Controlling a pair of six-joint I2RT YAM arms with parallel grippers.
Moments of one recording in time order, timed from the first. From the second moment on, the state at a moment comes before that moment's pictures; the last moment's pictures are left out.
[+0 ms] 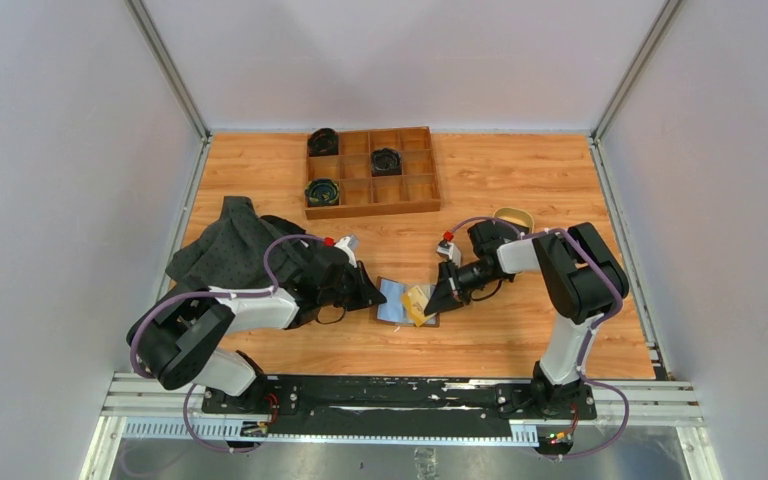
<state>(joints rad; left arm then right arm) -0.71 1.43 0.44 0.35 0.20 -0.88 0.35 1.83 0.76 -0.24 -1.11 0.28</state>
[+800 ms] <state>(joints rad) -0.75 1.43 0.43 0.35 0.12 -0.95 0.38 1.81 0.70 0.01 -1.05 0.44</state>
